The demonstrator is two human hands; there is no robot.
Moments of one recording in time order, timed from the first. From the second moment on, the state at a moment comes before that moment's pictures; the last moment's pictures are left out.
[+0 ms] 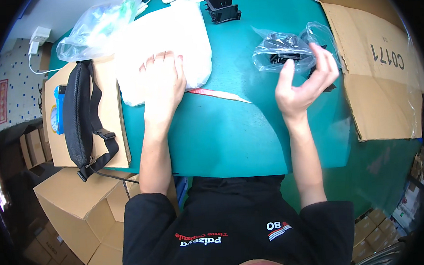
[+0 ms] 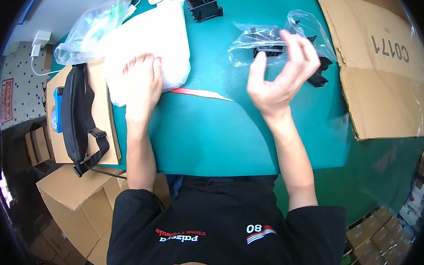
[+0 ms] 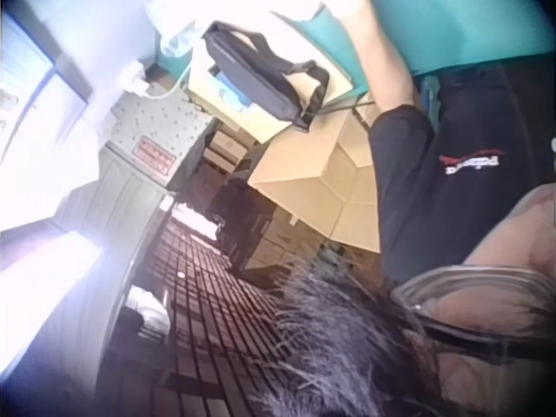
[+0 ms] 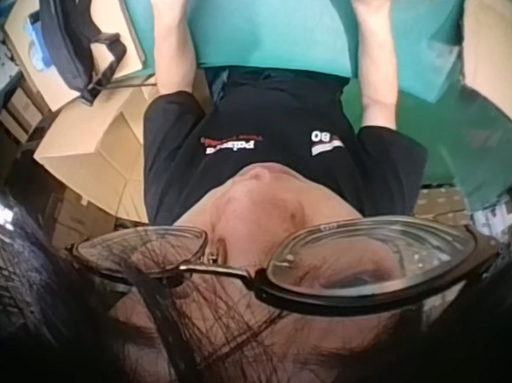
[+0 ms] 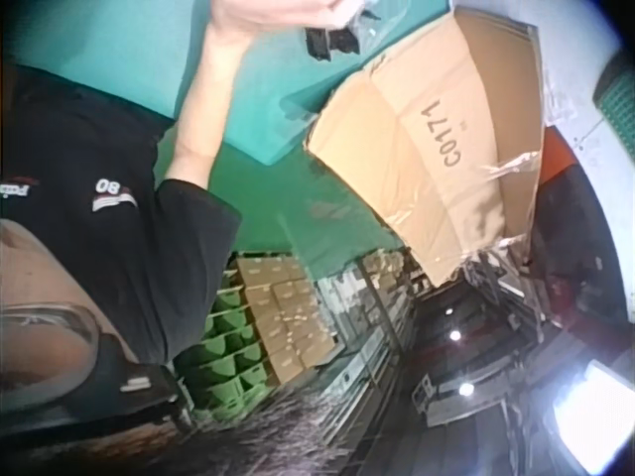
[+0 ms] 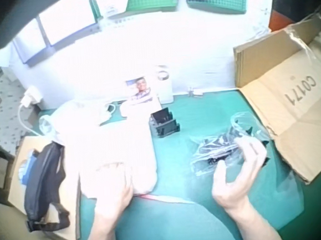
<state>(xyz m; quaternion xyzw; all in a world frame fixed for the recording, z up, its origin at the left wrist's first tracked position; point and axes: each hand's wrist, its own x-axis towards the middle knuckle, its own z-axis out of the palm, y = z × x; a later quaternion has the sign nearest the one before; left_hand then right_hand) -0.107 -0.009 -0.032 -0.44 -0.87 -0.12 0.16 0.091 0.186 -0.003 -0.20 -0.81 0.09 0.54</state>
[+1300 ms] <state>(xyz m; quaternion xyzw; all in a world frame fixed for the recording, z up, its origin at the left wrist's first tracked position) -0.087 0.000 0.001 -0.19 -0.56 -0.66 -0.45 0.079 0.176 -0.029 -0.26 -0.56 0.74 0.28</state>
